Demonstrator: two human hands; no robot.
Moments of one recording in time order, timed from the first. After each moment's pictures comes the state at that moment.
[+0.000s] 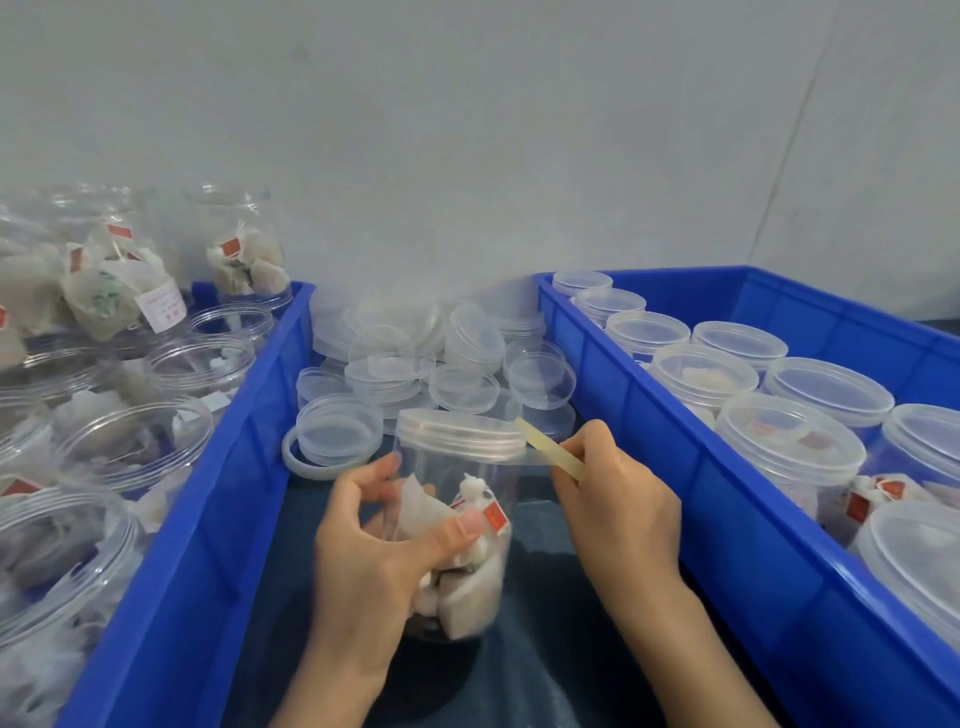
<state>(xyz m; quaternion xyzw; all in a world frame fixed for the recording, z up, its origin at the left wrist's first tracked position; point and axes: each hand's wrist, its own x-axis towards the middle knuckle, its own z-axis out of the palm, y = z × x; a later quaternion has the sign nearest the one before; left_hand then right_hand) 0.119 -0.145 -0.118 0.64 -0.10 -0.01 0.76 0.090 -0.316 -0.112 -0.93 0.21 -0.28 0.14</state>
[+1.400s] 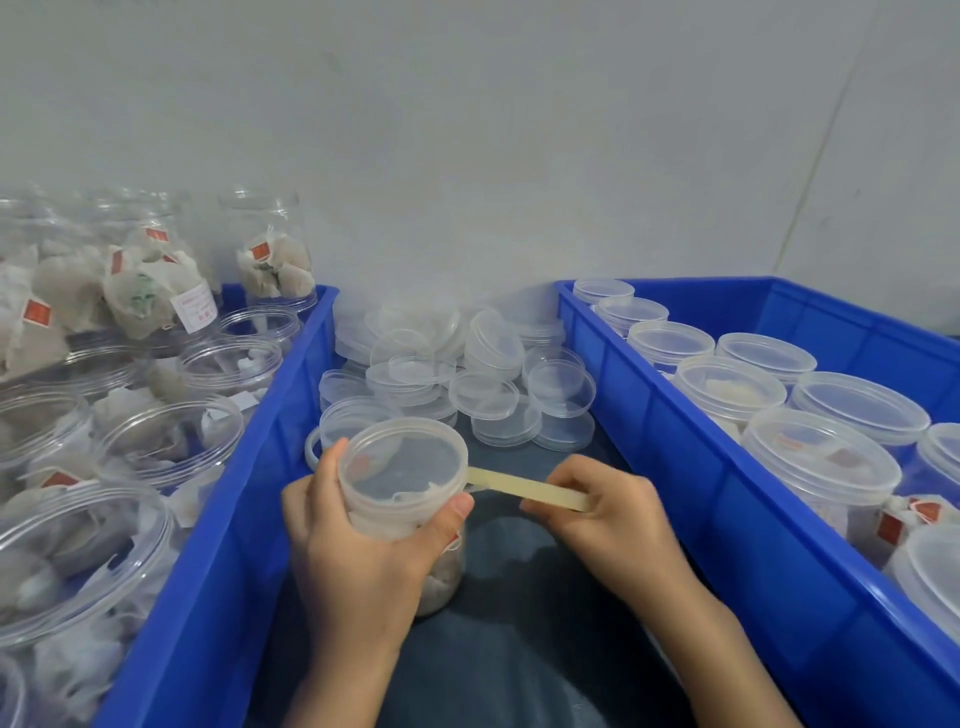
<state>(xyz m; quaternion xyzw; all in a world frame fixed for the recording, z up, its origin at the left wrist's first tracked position) 0.131 -0.141 -0.127 0.76 -0.04 0.28 0.59 0.094 -0.319 -0.119 -0.91 0.07 -0.23 0.34</state>
